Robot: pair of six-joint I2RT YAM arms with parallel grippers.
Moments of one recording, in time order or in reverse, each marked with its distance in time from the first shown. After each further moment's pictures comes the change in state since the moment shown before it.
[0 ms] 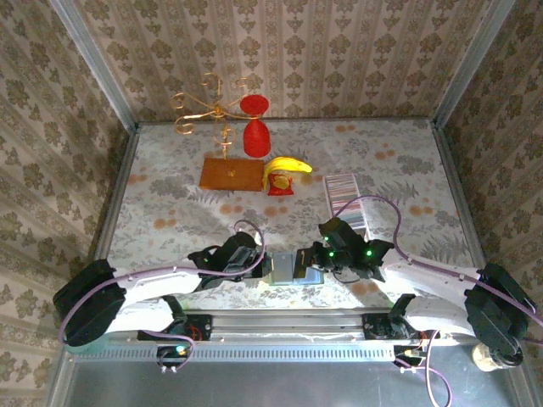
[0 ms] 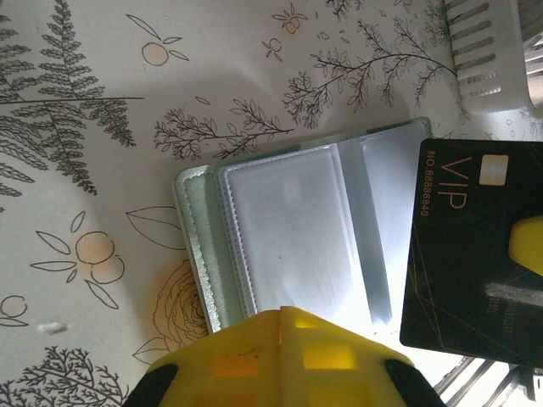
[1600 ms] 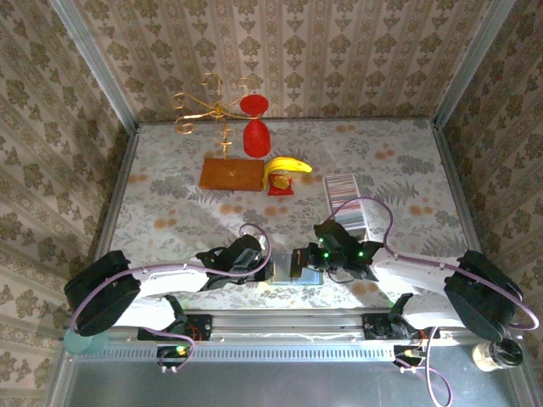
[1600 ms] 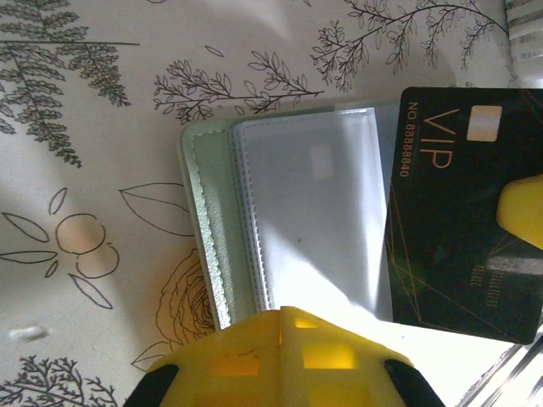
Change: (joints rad) left arm -0.024 0.093 -0.002 0.040 0.009 -0.001; right arm 0.005 0.118 -0.041 0.178 0.003 -0.009
